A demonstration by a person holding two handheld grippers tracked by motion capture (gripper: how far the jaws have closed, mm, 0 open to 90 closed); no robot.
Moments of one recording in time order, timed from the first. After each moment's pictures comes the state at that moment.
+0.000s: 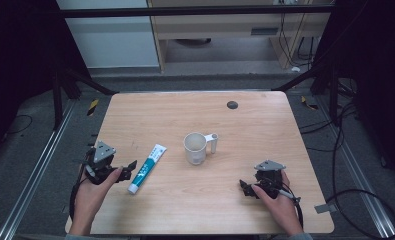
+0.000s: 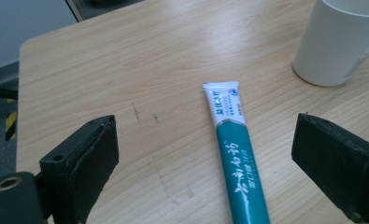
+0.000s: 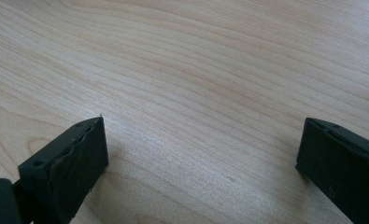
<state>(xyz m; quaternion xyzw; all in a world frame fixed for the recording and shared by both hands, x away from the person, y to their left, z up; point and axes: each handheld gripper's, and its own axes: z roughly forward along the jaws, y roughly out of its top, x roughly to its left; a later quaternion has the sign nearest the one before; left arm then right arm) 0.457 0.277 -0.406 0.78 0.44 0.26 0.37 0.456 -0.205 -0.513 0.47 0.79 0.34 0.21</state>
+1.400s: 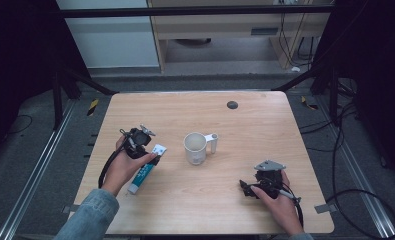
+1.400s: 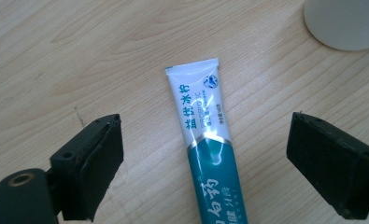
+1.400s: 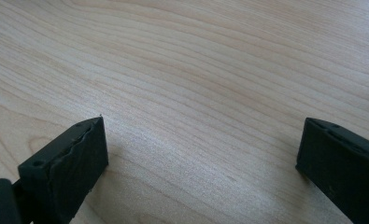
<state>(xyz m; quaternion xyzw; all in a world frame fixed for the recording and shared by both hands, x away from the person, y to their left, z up) 0.542 0.204 -0.417 0.87 0.42 0.18 0.19 0.456 -0.206 -0.513 0.47 0.79 0.34 0.21</state>
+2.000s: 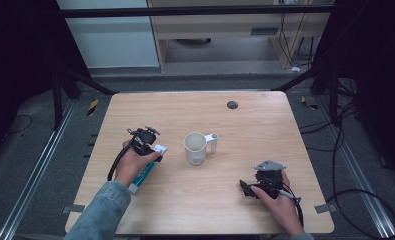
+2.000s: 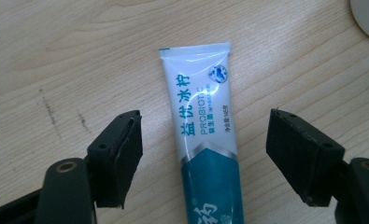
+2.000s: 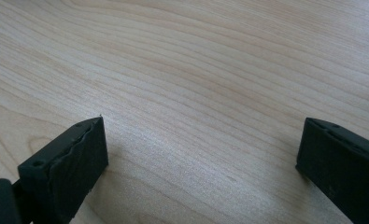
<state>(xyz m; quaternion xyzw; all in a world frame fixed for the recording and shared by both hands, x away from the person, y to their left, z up) 0.562 0.192 -0.445 0.86 0.47 0.14 0.15 0.456 -0.205 -0.513 0.47 0.79 0.34 0.21</state>
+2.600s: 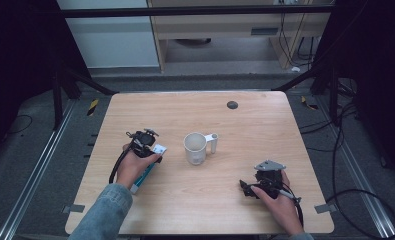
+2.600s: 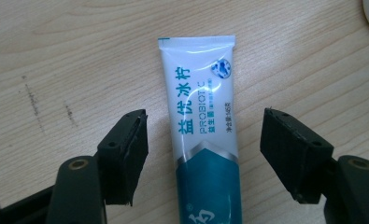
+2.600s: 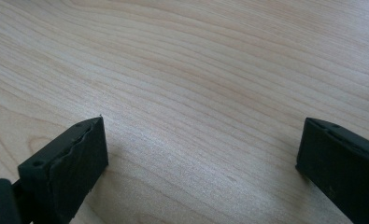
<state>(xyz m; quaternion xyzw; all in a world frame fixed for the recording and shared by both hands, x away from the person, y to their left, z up) 0.562 0.196 -0.457 0.85 0.49 0.13 0.16 0.456 -0.205 -0.513 0.47 0.79 0.34 0.21</state>
